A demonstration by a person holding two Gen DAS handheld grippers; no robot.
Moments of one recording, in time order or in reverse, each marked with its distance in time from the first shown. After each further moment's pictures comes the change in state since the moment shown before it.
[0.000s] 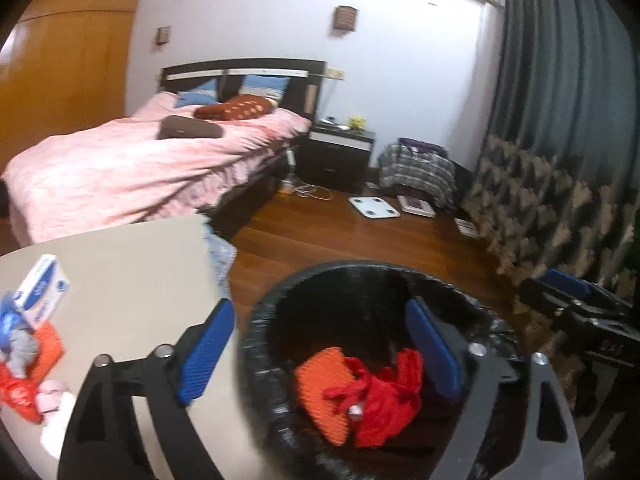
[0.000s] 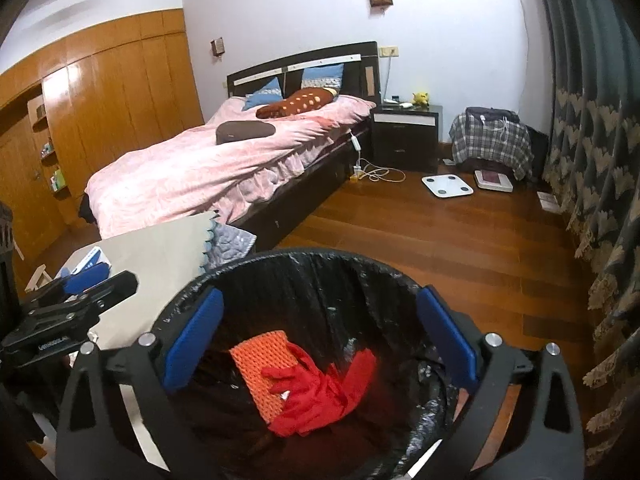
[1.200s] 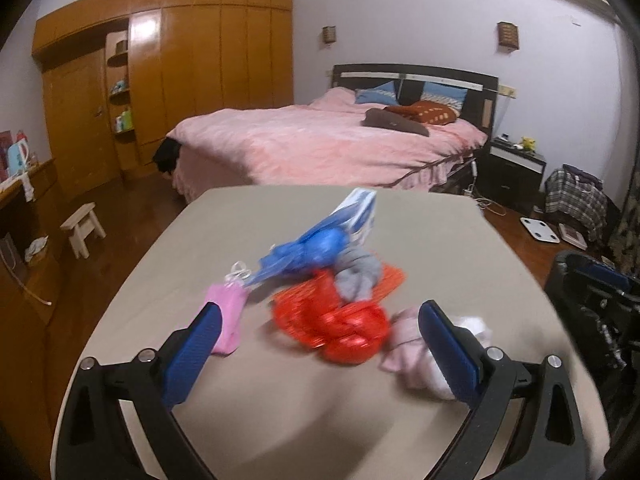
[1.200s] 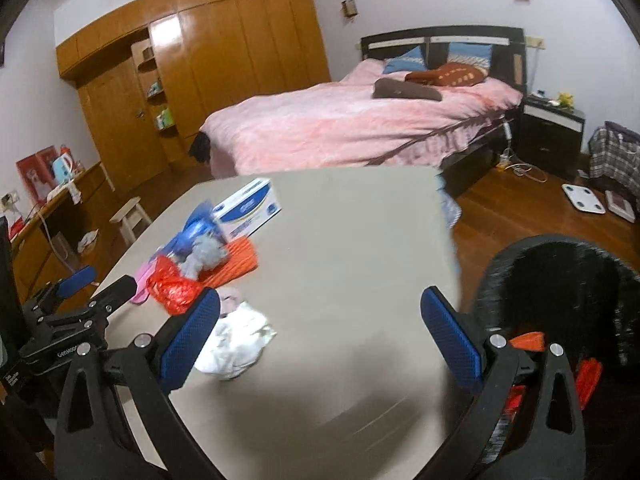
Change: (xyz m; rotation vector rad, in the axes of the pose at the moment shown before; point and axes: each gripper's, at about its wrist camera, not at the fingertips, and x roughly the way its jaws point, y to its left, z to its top) left arm -0.137 0.239 -0.098 -0.197 -0.013 0.559; right arm 0.074 0.267 -0.038 -0.206 0.127 0.400
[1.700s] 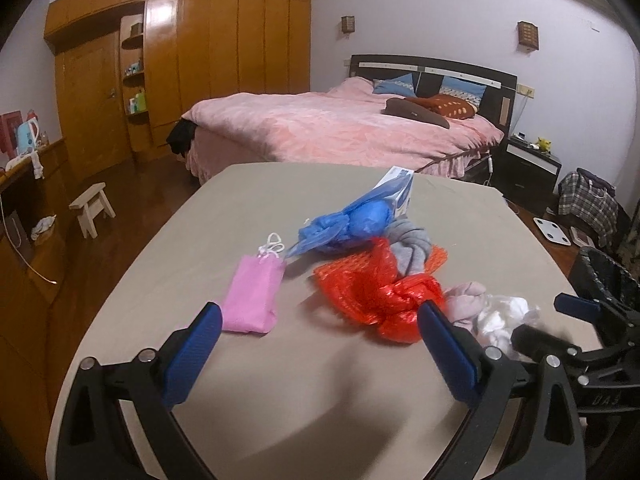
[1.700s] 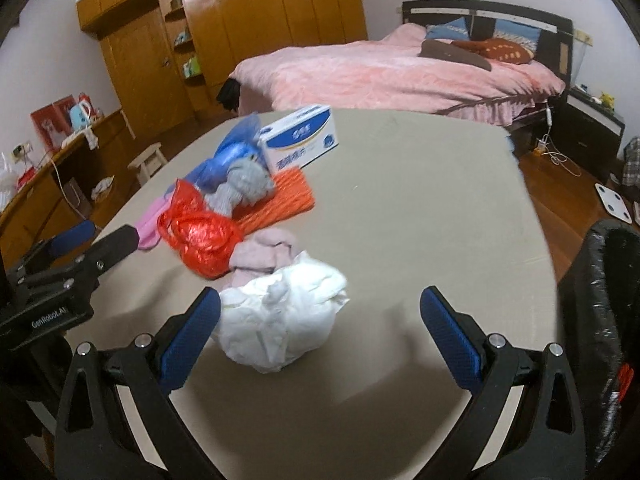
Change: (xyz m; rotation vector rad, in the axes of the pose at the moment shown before) left arm 0.014 0.031 -0.016 -0.043 0.035 0.031; right arm 0.064 0.052 -0.029 -0.099 0.158 0.070
